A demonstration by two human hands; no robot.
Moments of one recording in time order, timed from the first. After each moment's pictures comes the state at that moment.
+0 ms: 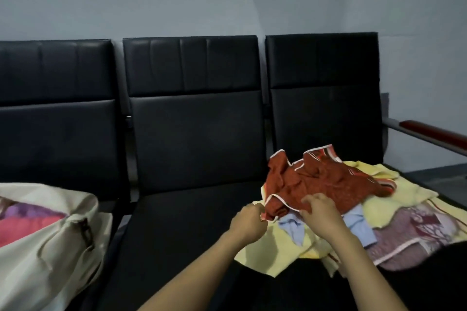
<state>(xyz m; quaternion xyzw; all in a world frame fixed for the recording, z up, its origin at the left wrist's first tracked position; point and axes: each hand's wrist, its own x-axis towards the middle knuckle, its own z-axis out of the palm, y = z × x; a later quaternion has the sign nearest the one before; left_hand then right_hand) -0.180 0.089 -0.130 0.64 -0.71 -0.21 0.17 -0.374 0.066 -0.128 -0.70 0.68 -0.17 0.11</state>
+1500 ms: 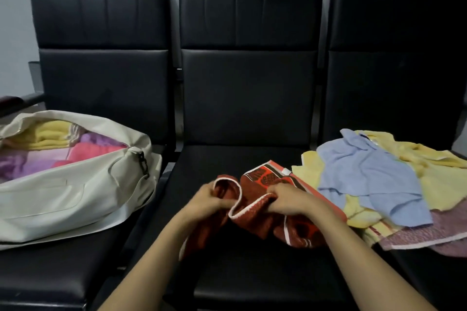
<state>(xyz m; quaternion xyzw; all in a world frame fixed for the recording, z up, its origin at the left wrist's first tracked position) -0.034 0.193 -0.161 0.66 -0.48 -0.42 0.41 -0.239 0.112 -0.129 -0.84 0.46 0.01 0.29</state>
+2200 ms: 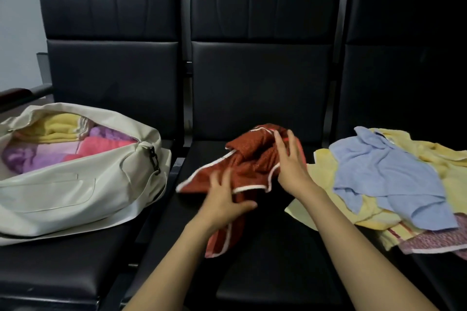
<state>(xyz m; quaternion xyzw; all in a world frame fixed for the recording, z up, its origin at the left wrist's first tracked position) -0.037 0.200 -0.165 0.72 -0.58 -0.23 0.30 -0.200 0.084 -0.137 -0.83 0.51 -0.19 0.11</state>
